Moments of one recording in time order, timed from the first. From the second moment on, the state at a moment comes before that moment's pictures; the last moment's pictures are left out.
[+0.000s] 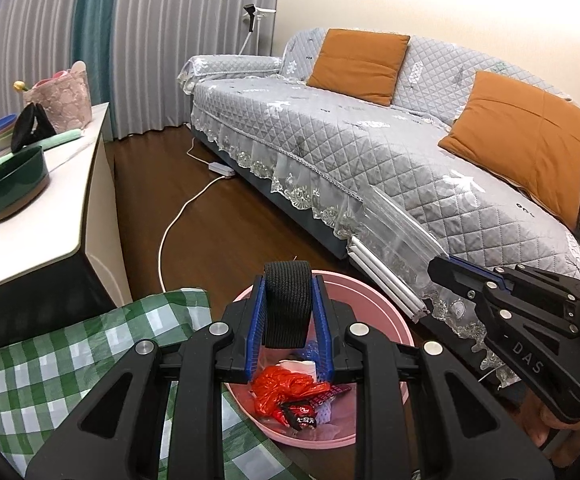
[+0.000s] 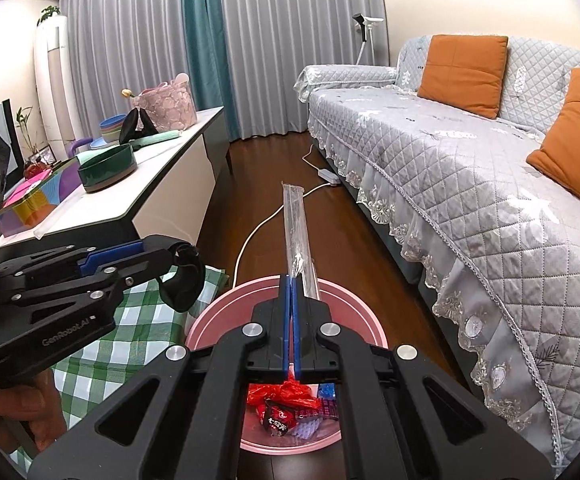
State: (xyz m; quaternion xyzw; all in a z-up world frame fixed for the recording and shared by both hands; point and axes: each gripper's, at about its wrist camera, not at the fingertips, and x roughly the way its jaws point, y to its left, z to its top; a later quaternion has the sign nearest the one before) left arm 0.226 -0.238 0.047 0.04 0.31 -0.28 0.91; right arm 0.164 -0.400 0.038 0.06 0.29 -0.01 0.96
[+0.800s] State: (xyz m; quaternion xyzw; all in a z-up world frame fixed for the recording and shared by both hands) left arm 0.232 -0.227 0.049 0.03 0.32 -0.27 0.91; right arm 0.167 -0.406 0.031 0.06 0.30 -0.04 0.95
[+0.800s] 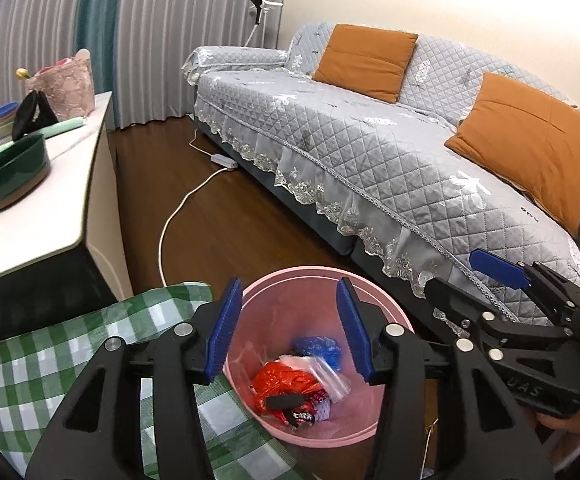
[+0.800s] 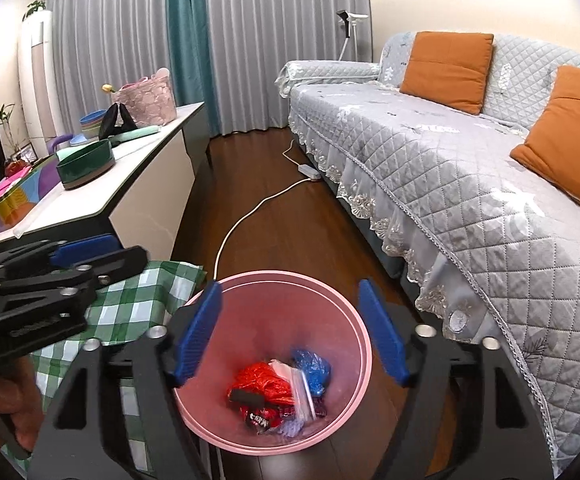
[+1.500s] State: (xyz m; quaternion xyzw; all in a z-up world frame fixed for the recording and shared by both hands) left arm 0.089 -0.092 0.095 0.00 0.26 -0.16 0.95; right arm 0.100 -0.343 0.065 0.05 0.28 0.01 0.96
